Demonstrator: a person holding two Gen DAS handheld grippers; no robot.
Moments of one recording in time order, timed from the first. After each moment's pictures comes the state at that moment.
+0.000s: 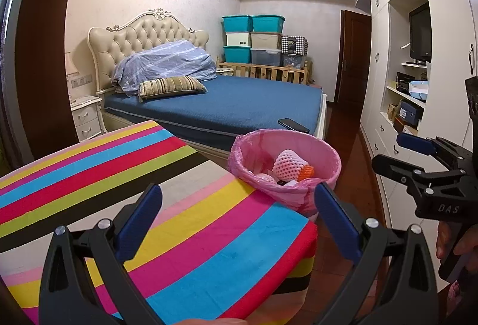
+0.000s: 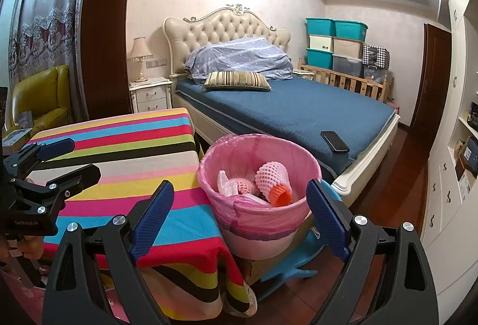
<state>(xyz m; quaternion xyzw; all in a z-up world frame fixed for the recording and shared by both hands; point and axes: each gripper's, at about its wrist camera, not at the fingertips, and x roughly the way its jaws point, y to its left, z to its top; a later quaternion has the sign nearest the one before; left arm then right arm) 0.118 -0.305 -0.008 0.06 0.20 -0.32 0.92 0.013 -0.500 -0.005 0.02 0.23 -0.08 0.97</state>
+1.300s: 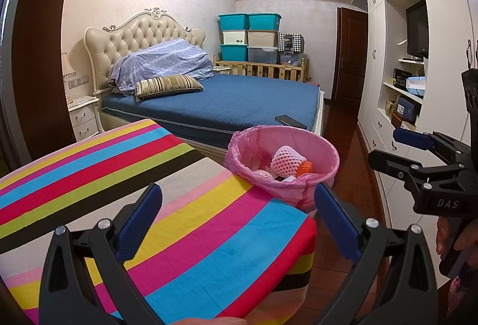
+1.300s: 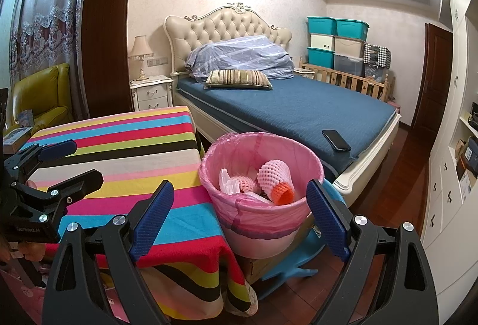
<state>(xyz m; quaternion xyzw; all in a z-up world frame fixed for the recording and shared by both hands) 0.117 -0.308 -0.011 0.06 0.20 -0.32 0.92 0.015 -0.500 -0.007 0.02 0.23 -0.08 0.97</state>
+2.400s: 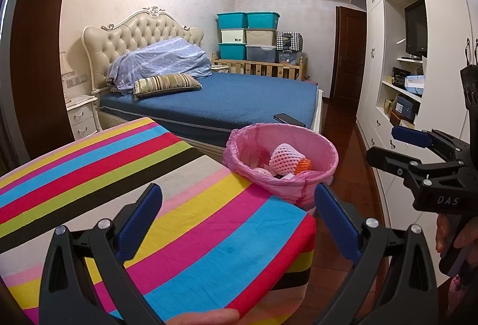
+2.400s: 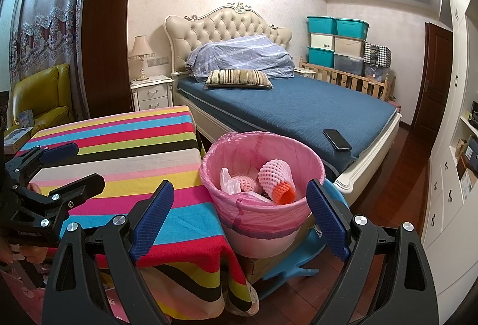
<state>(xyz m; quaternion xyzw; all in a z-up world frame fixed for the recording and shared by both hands) 0.119 -0.306 -0.019 0.07 0.21 -0.32 0.92 0.015 -0.500 -0.007 0.02 0.23 -0.08 0.97</state>
